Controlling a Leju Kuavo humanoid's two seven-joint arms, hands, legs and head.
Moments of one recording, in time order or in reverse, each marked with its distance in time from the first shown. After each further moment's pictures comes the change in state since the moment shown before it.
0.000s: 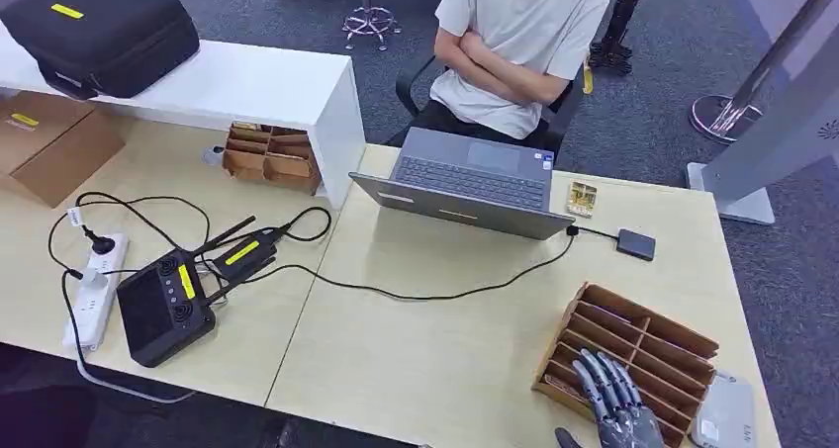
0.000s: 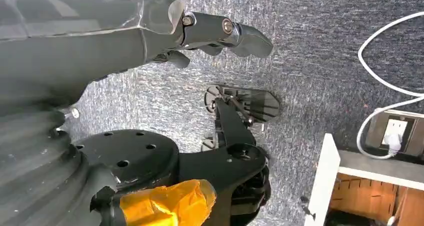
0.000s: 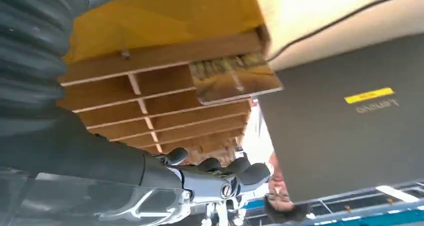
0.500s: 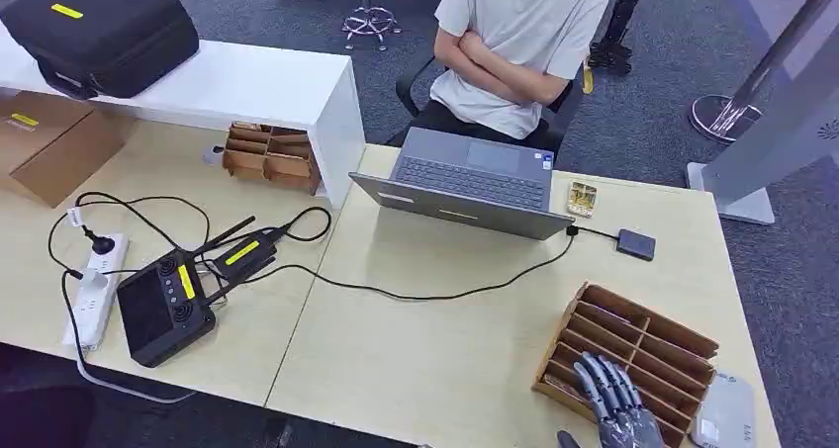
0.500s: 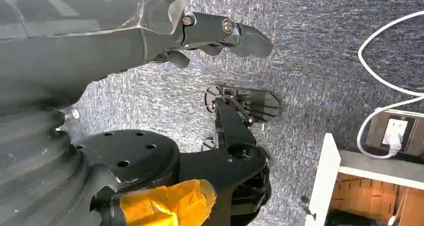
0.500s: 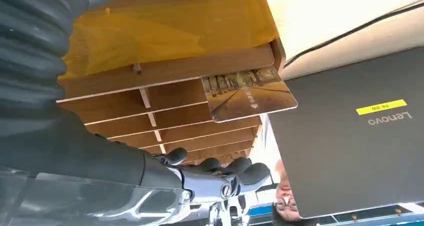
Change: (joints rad) left arm 0.000 0.000 0.000 0.000 -0.002 0.000 0.000; right arm -0.006 0.005 -0.004 0.037 0.001 0.000 0.000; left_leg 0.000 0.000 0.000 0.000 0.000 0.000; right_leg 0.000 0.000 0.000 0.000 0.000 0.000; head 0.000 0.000
